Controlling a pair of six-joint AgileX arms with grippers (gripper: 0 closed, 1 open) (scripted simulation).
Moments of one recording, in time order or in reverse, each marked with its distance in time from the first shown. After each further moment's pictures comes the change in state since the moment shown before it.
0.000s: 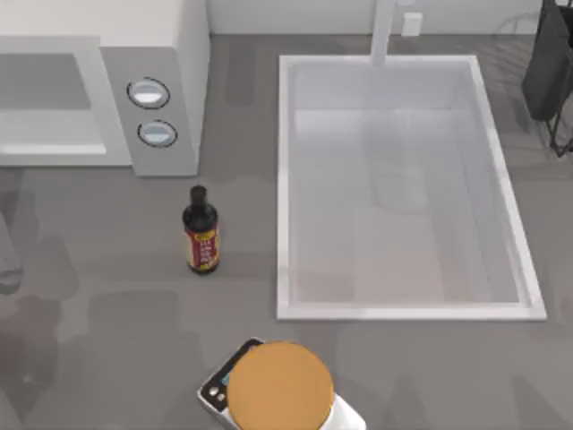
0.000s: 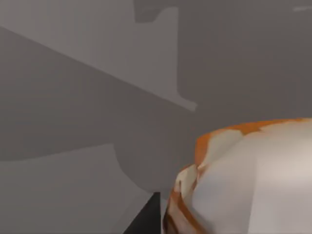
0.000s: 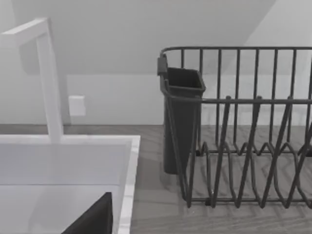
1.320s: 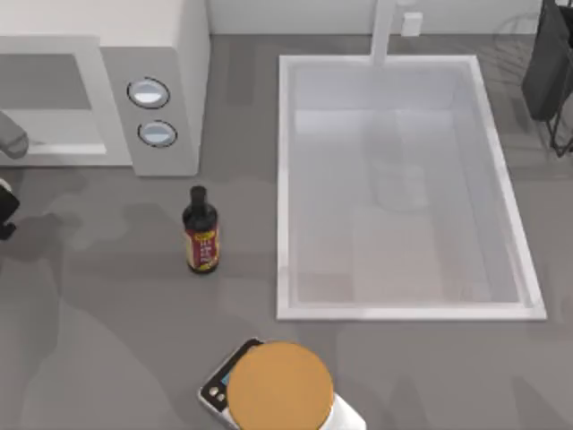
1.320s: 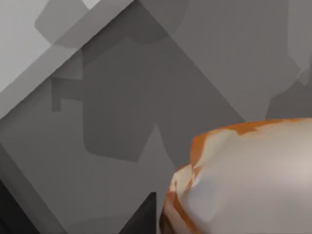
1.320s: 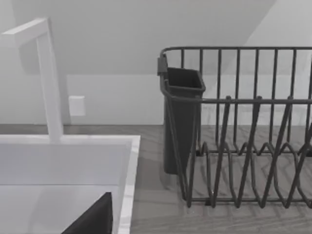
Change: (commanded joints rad) left arm -0.025 0.158 0.170 0.415 0.060 -0.386; right arm 0.000 0.000 0.000 0.000 0.000 0.000
